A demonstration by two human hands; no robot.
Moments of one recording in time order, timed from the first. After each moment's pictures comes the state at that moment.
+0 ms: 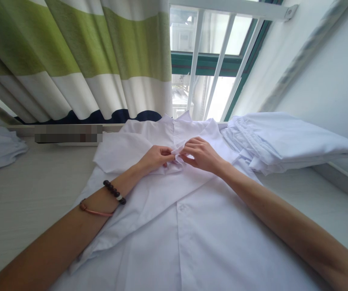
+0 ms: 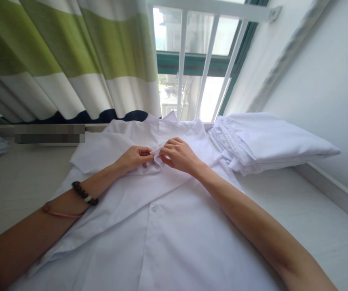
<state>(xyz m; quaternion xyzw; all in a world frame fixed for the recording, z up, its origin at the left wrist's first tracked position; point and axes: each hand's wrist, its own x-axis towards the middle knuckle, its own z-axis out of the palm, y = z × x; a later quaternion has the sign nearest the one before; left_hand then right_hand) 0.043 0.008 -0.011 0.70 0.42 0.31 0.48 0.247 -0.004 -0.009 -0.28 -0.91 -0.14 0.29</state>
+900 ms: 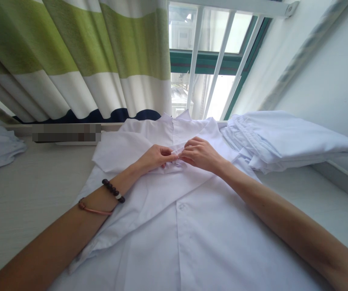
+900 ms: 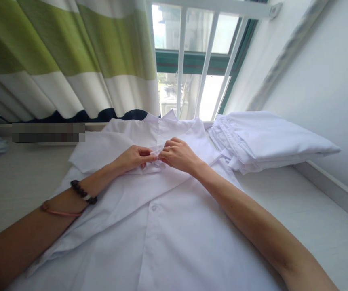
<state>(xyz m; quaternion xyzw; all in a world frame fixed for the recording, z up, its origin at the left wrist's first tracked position) 0.042 0.007 -0.008 0.75 0.41 0.27 0.44 0.247 -0.005 -0.008 -0.28 -0.92 -0.18 0.22</state>
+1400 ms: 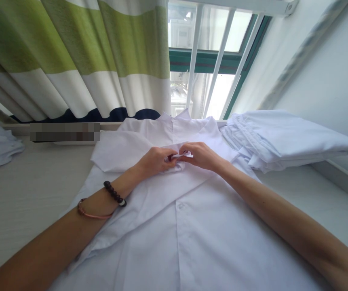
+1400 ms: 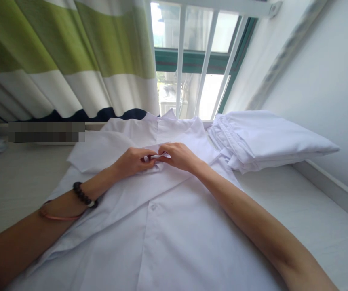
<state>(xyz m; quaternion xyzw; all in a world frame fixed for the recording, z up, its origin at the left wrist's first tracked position) 0.044 0.001 -0.018 0.89 0.33 0.29 0.15 0.248 -0.006 -0.014 -0.36 -0.89 0.03 0.29</state>
